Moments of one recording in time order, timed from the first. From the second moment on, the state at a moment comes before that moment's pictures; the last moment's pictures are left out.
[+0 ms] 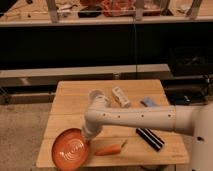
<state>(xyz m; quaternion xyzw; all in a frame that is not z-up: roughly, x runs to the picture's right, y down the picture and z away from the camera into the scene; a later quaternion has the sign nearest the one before) -0.107 0.266 0.753 -0.09 -0.39 -0.77 0.50</state>
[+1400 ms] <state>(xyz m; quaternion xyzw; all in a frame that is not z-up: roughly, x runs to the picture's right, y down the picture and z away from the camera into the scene) -0.134 0.182 0.824 -0.12 -0.45 -0.70 0.53</state>
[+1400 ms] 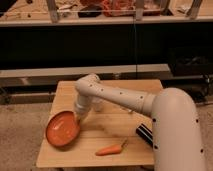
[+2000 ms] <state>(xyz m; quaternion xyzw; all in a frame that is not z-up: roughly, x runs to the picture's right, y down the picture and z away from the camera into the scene) -0.052 0.206 0.805 -0.13 -0.44 -0.66 0.59</state>
